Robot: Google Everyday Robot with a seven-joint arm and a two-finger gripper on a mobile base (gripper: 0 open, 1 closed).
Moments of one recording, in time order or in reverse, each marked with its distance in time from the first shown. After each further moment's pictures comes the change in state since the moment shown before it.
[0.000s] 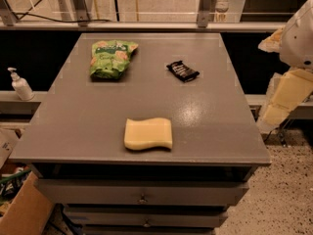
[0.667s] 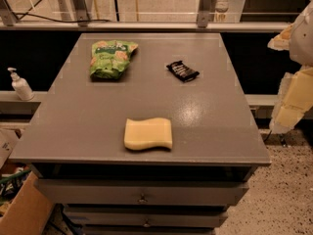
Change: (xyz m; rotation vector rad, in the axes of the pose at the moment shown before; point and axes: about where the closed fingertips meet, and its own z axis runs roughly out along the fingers) arm 0.012 0.004 -0.014 0.007 0.075 -0.007
